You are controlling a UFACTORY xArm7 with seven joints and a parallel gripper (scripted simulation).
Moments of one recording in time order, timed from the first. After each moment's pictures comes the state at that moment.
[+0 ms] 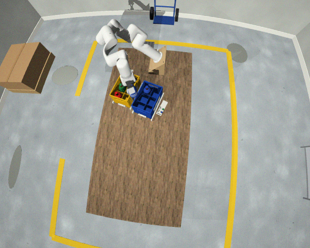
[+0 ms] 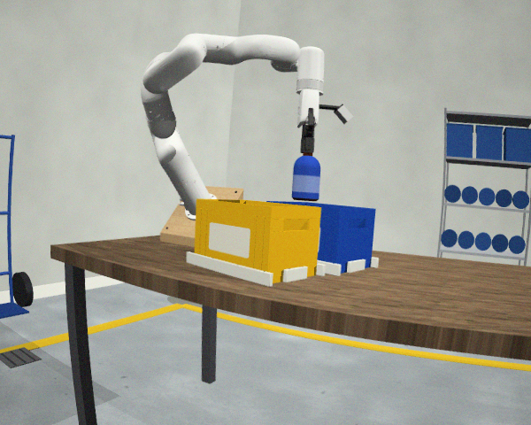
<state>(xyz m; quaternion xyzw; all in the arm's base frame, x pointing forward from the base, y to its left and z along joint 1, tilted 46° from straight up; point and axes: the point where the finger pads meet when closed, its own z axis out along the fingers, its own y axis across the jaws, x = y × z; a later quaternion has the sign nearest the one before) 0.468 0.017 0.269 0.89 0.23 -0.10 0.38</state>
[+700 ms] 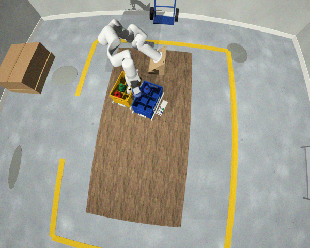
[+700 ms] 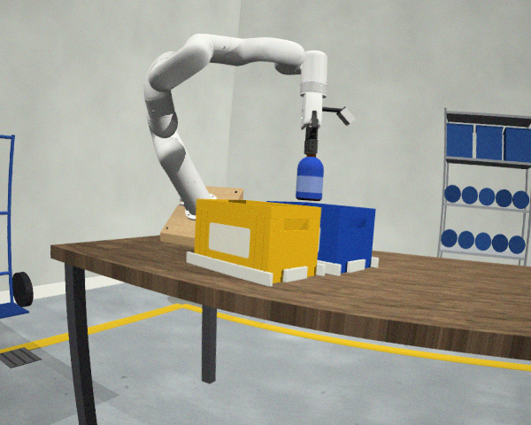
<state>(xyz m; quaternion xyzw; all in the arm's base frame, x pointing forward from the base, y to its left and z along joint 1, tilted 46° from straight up) 0.465 0.041 0.244 0.89 0.22 -0.10 0.38</state>
